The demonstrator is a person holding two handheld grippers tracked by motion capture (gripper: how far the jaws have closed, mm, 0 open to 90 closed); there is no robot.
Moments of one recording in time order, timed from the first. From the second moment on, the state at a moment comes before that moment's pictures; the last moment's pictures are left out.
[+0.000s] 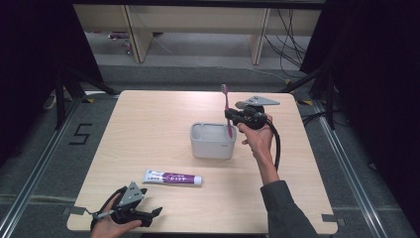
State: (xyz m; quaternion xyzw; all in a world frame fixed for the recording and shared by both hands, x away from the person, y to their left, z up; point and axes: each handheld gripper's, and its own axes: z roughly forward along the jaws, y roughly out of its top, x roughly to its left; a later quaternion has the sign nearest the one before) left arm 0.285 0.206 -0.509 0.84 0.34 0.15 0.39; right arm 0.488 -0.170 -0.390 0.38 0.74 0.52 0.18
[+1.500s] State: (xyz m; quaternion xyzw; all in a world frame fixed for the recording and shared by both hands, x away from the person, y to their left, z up) left arm 0.285 0.205 -0.510 0.84 0.34 0.15 0.39; right arm 0.490 -0.171 -0.423 0.39 0.76 0.48 0.18
